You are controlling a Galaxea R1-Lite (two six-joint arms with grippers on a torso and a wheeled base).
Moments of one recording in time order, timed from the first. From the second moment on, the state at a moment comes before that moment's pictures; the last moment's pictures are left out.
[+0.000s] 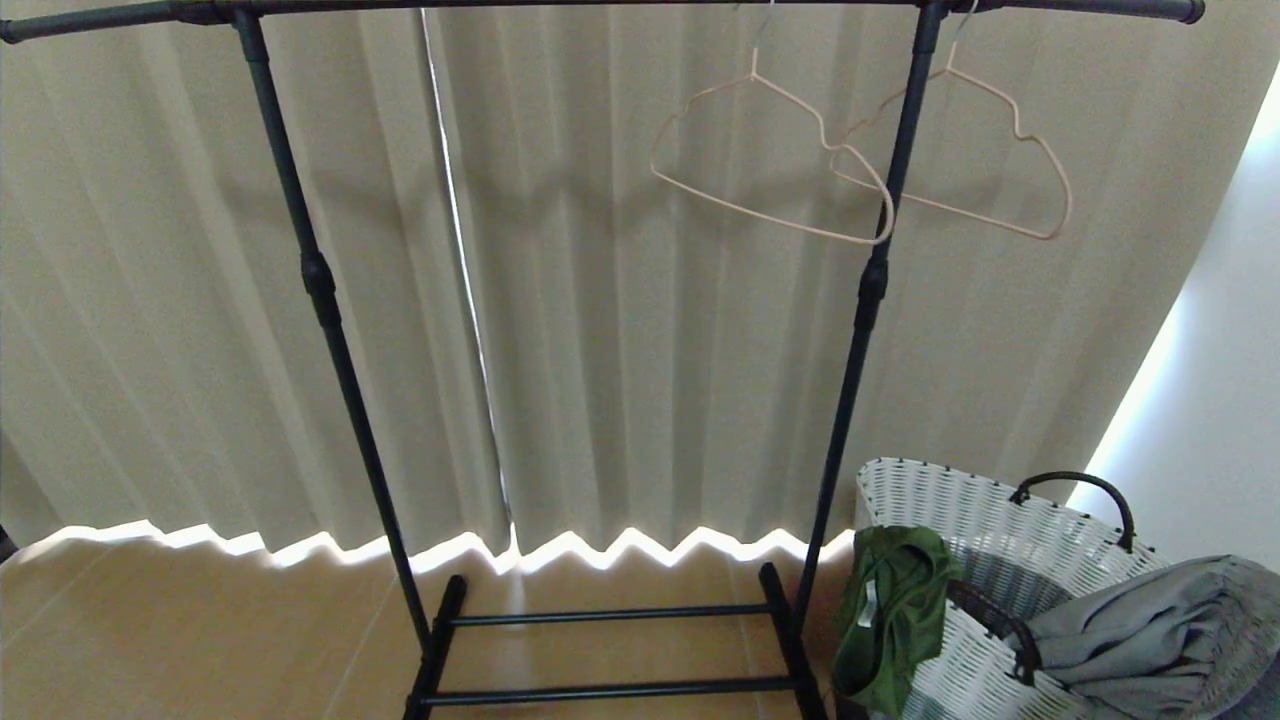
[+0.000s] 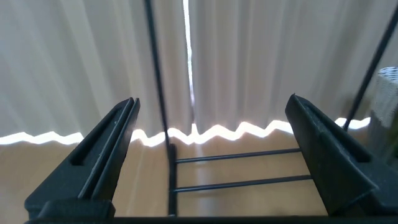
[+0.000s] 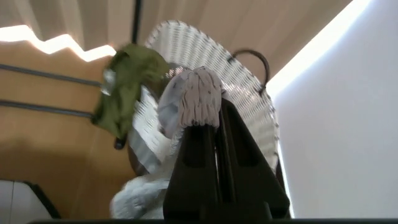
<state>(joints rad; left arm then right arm) 0.00 0.00 0.00 -0.03 -0.02 0.06 0.06 0.78 -0.32 -0.09 -0.16 -0.26</state>
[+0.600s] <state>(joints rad) 0.00 0.00 0.00 -0.03 -0.12 0.12 0.08 0.80 -0.47 0.04 -0.13 -0.26</state>
